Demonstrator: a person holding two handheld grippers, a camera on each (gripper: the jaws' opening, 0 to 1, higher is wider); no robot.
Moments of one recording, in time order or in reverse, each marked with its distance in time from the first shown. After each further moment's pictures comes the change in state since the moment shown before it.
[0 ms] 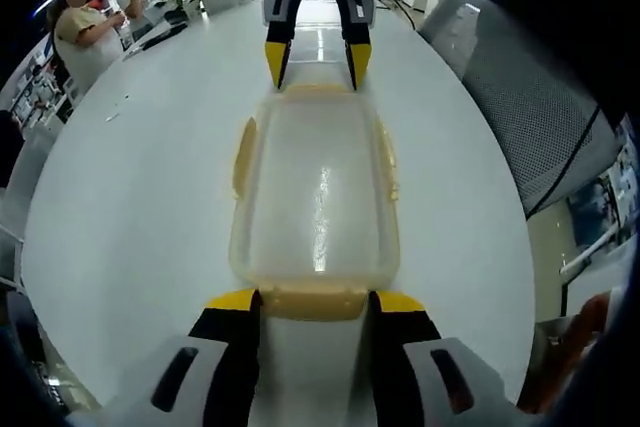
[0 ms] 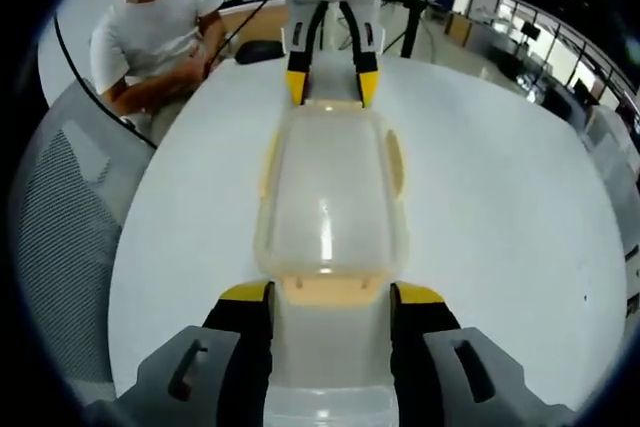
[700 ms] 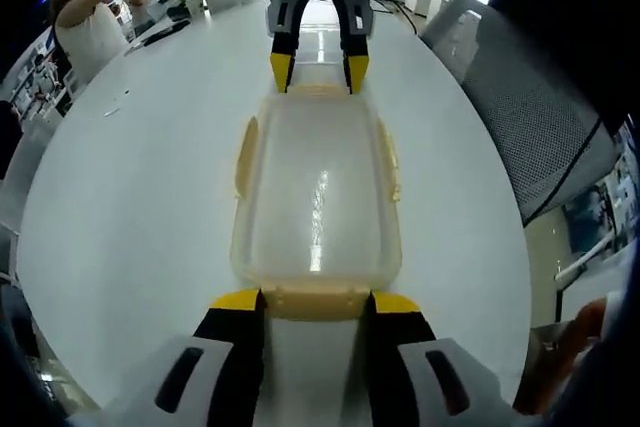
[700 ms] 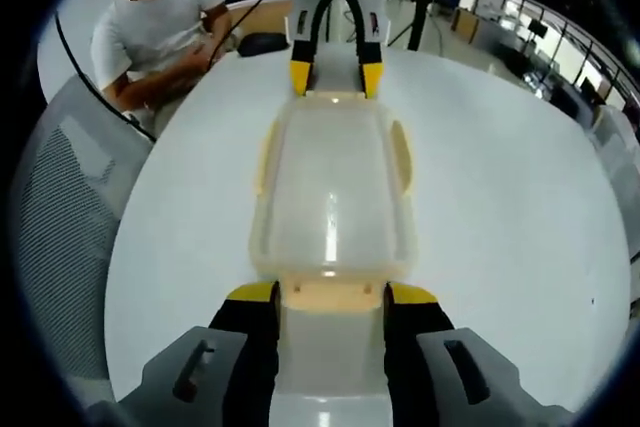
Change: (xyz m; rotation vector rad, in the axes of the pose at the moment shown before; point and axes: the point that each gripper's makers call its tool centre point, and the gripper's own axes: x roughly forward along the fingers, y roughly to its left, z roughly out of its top) left arm 0.000 0.000 -0.002 -0.023 -0.009 -0.011; right arm 0.010 -0.001 -0.002 -0.002 0.011 0.027
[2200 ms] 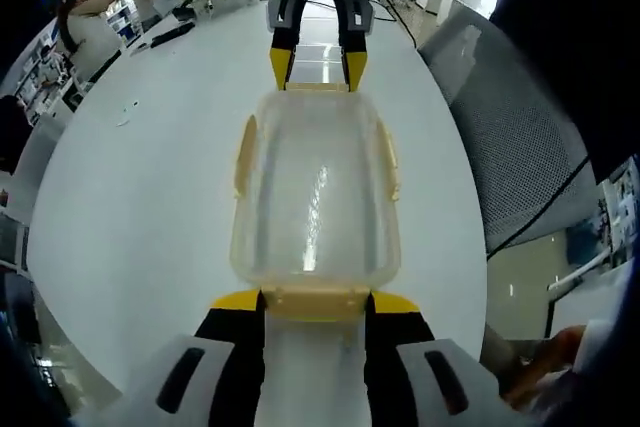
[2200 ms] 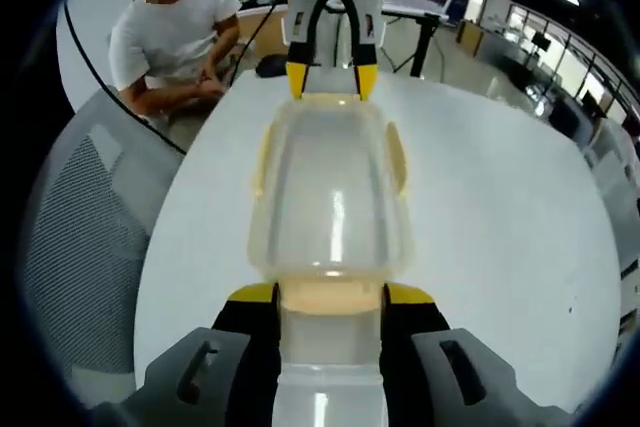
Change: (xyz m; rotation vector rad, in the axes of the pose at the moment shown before) left arm -0.047 -0.024 0.041 -0.042 0.044 0.025; right arm -0.059 0.015 0.018 -0.044 -0.035 0.007
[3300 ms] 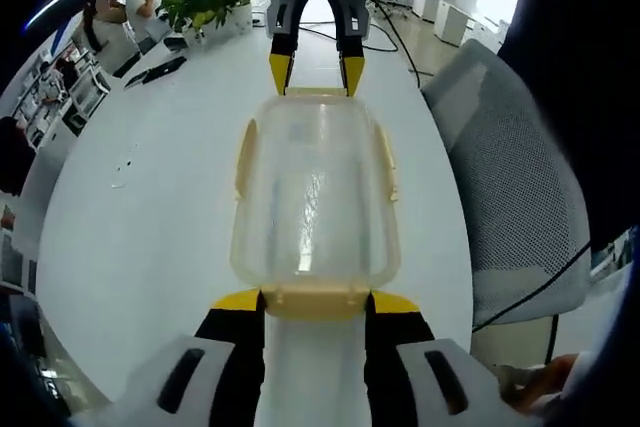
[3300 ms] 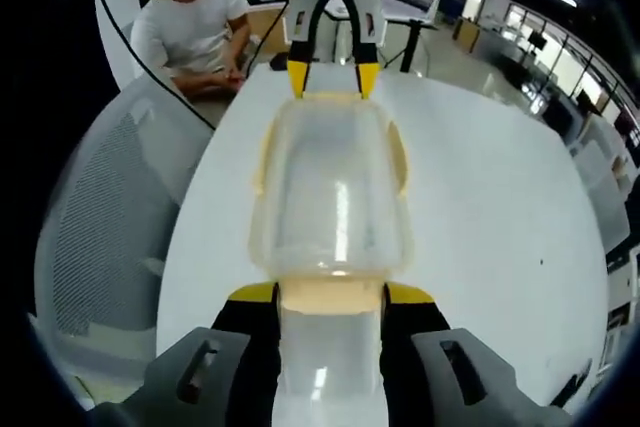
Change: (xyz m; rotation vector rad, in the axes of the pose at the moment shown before) left arm 0.014 0.001 0.101 0.032 -0.051 0.014; right arm -0.087 0.006 -0.062 -0.003 0.036 -0.023
